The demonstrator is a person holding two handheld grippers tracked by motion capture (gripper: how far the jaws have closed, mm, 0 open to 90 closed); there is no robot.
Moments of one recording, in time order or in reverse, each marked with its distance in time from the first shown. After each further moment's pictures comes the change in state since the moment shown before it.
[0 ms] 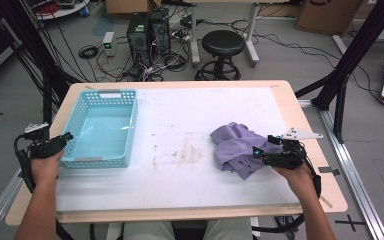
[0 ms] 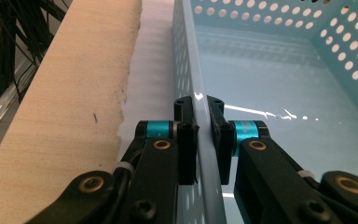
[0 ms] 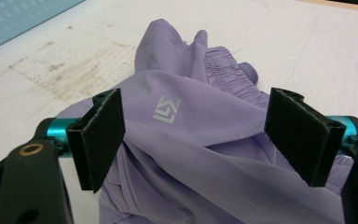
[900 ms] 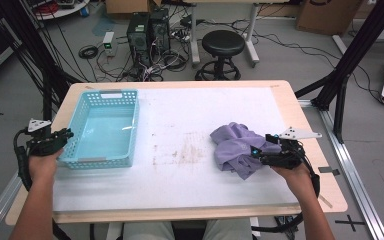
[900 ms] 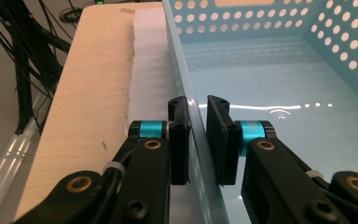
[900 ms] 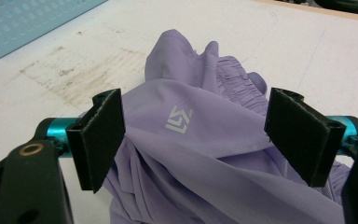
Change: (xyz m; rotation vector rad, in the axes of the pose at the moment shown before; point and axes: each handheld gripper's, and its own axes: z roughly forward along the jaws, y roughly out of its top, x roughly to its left) left arm -0.008 0.012 -0.007 -0.035 0.003 0.156; right arm 0.007 0.006 -0.001 -0.015 0.014 -0.015
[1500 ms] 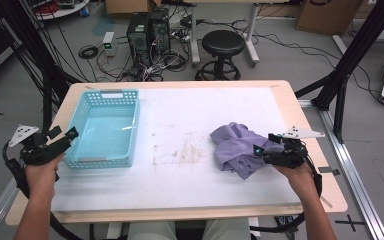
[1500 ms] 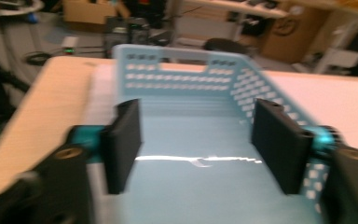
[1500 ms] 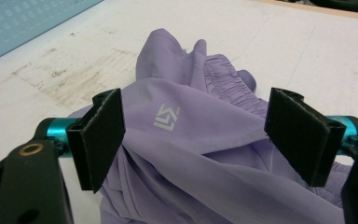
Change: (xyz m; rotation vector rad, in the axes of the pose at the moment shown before) left arm -0.031 -0.003 -0.048 -0.259 -0.164 -0.102; right arm -0.008 -0.002 -0.002 -0.002 -0.012 0.016
